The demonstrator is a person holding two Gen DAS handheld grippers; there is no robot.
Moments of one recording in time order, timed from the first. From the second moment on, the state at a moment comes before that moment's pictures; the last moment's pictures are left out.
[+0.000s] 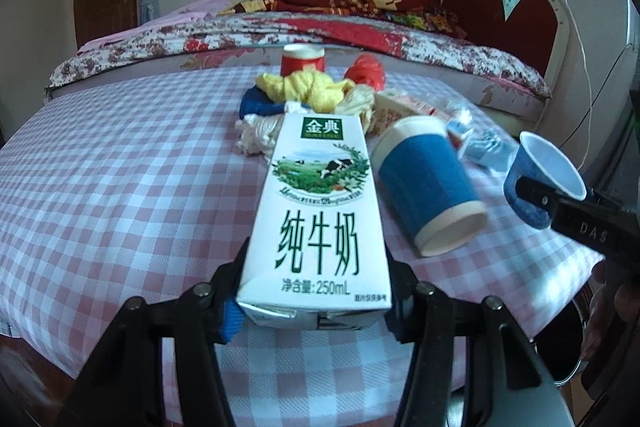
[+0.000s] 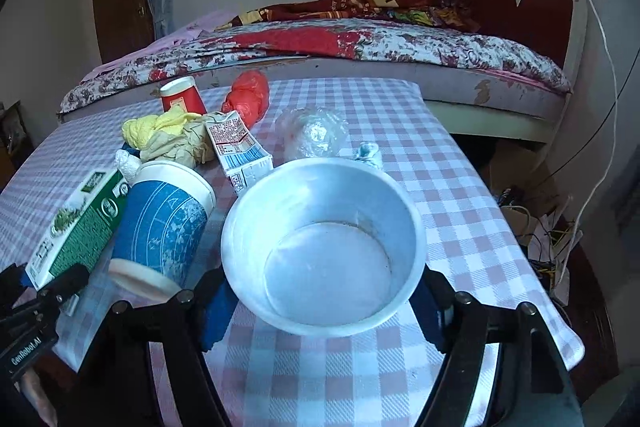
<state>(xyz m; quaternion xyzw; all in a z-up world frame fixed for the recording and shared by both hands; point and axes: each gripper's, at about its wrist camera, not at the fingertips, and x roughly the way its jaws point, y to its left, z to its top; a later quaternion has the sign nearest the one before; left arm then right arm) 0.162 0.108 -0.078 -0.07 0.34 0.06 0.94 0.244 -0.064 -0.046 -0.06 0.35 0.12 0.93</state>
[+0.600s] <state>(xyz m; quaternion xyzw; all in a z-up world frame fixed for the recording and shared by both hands) 0.139 0.035 -0.042 -0.04 0.30 -0.03 0.95 0.187 -0.128 -0.019 -0.04 0.32 0.07 0.94</state>
